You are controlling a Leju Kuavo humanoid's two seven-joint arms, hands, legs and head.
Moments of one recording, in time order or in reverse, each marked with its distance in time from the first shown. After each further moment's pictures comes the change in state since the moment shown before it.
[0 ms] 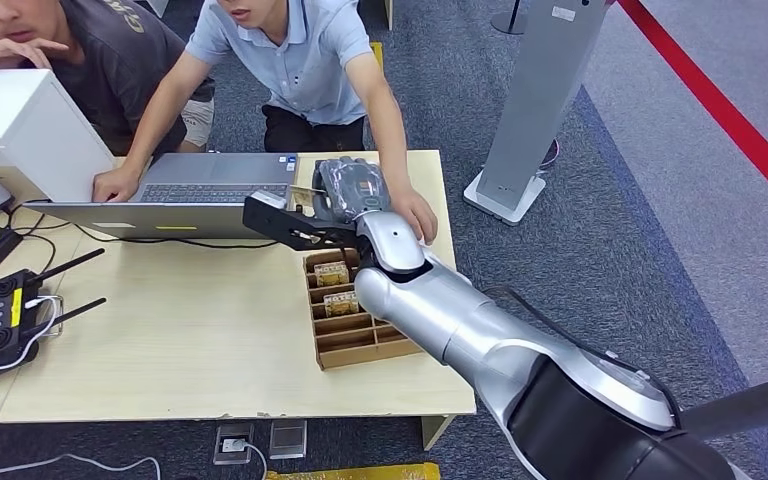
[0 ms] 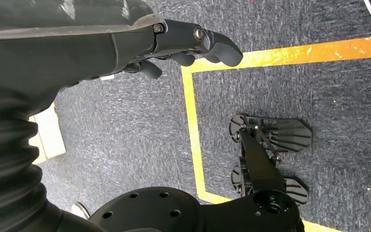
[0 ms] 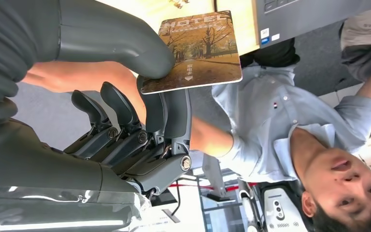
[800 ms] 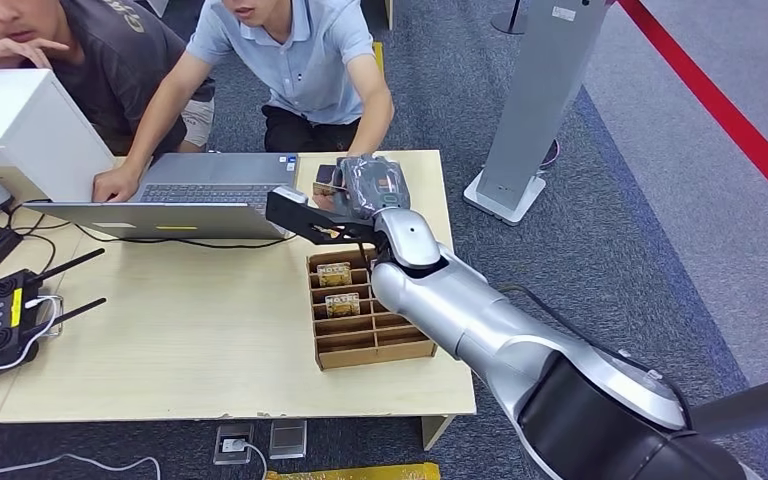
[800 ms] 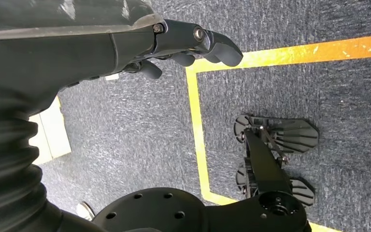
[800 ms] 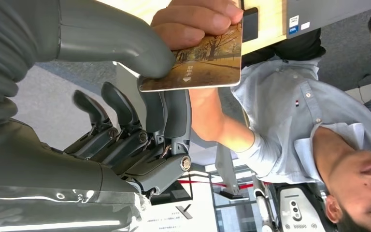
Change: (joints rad) left arm 0.000 -0.001 -0.008 0.000 0.001 -0.004 0.018; right arm 0.004 -0.037 -0.029 0.008 0.034 0.010 0.008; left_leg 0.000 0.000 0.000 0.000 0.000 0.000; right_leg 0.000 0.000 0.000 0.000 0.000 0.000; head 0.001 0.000
